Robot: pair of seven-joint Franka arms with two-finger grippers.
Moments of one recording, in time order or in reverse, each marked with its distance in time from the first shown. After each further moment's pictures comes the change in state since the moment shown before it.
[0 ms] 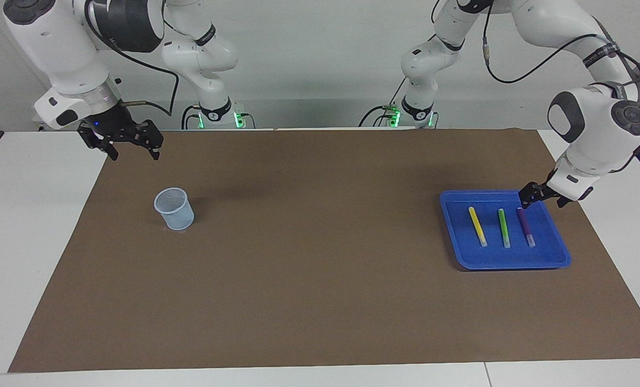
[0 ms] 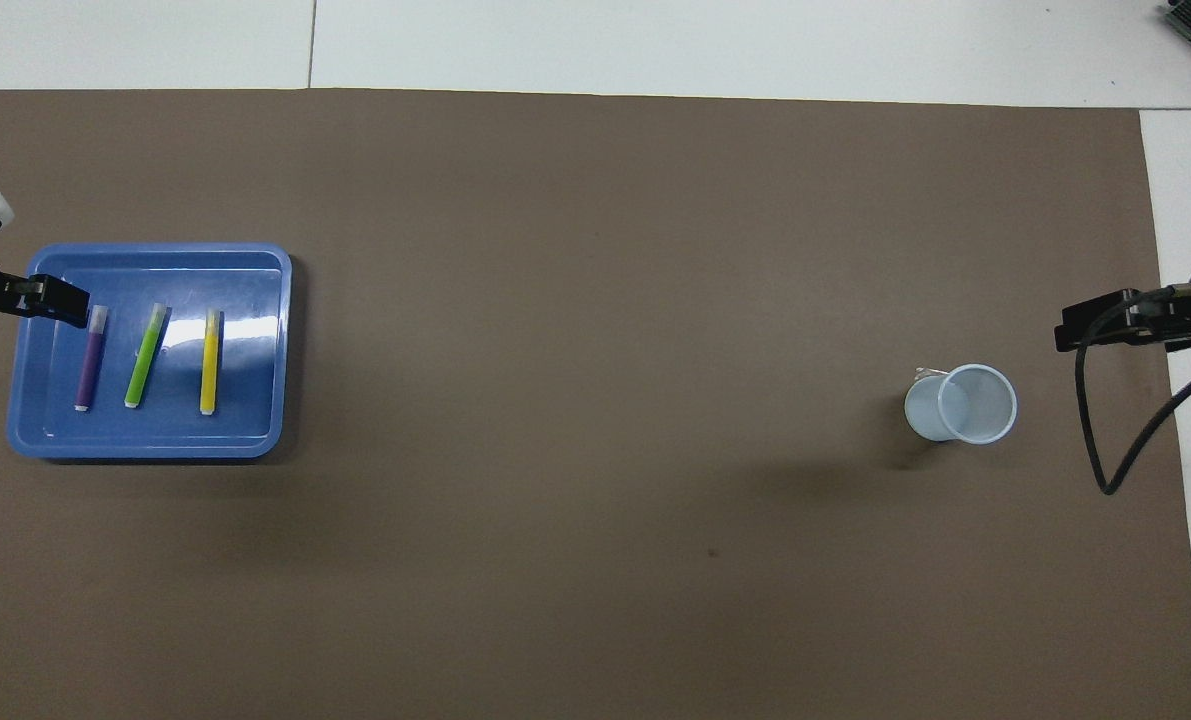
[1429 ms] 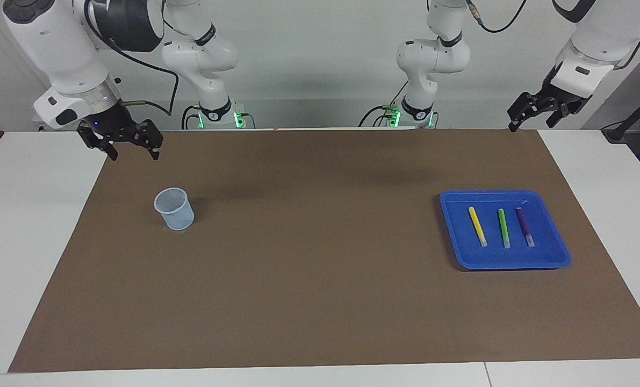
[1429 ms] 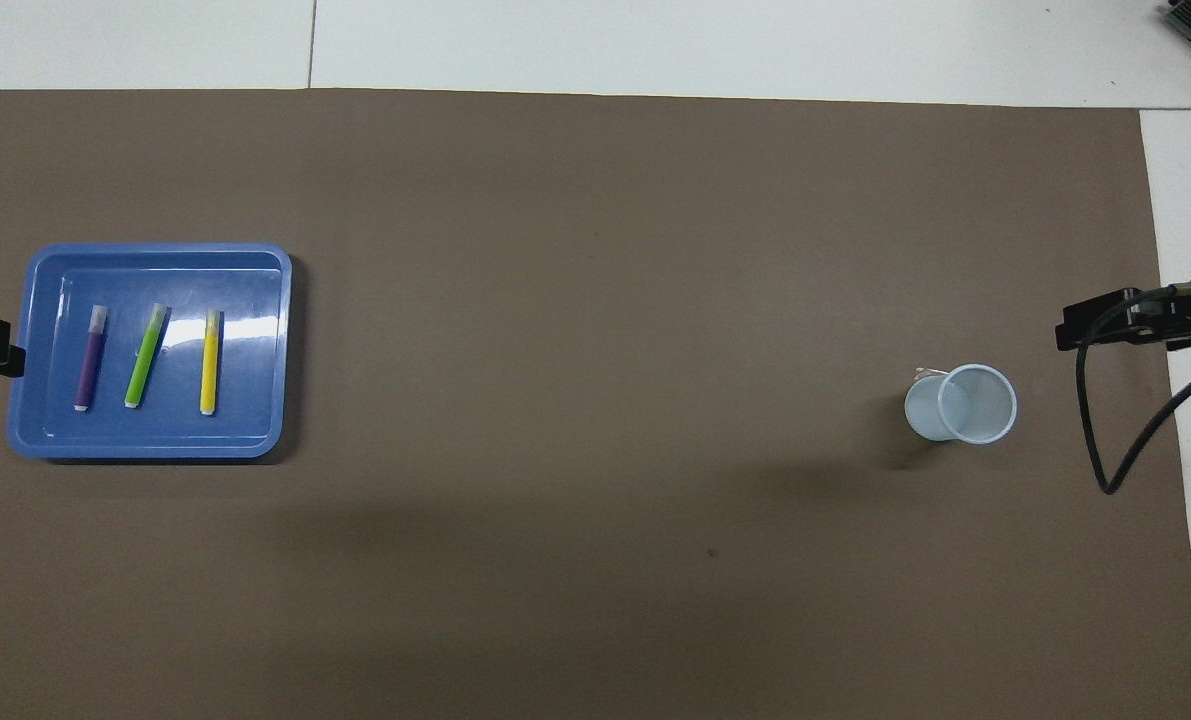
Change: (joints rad) left arm -0.577 -0.267 0.518 0.152 -0.193 -0.430 -0.113; right arm 0.000 0.000 0.000 0.002 0.000 0.001 0.000
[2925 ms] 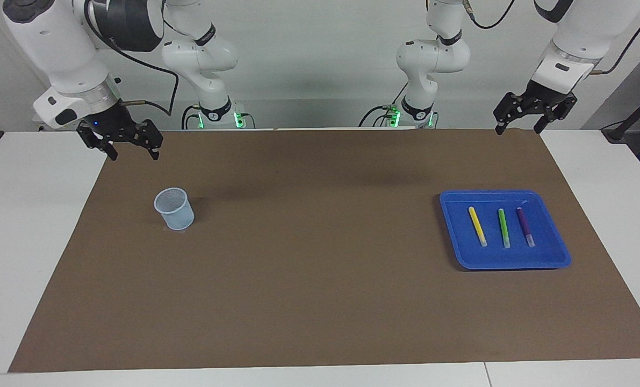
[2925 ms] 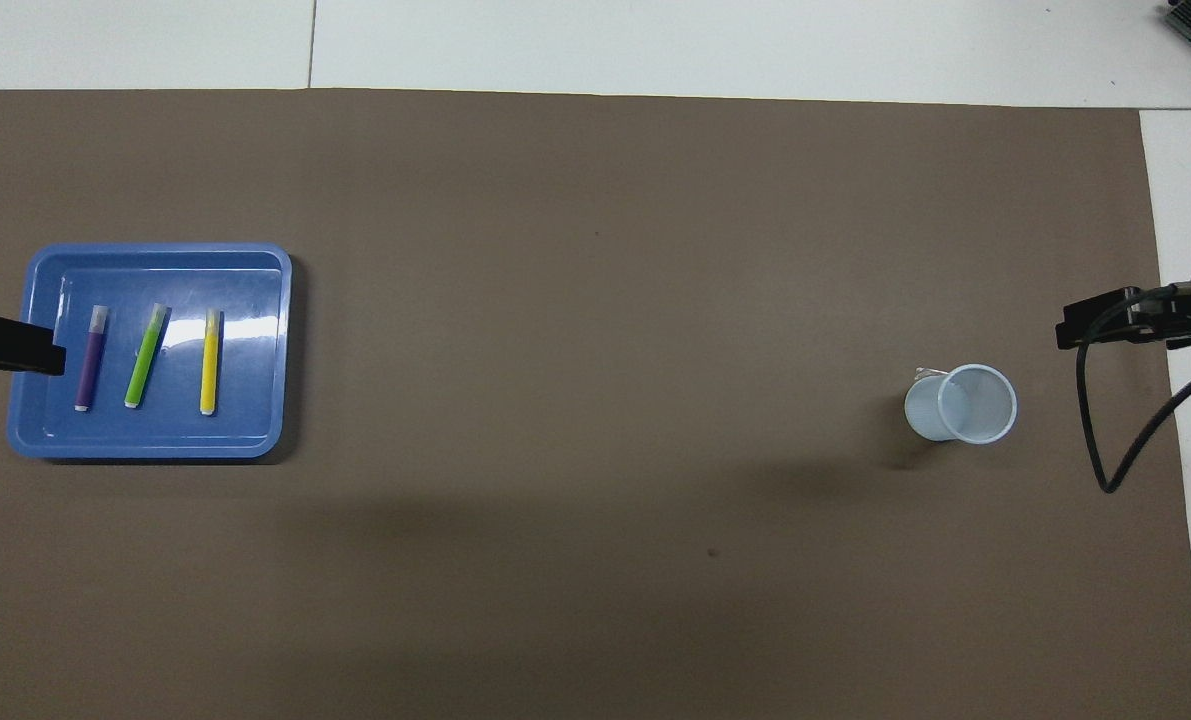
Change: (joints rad) left arm 0.037 -0.068 -0.079 -0.109 0.006 0.120 0.035; right arm 0.000 0.000 0.000 0.001 0.000 0.003 0.000
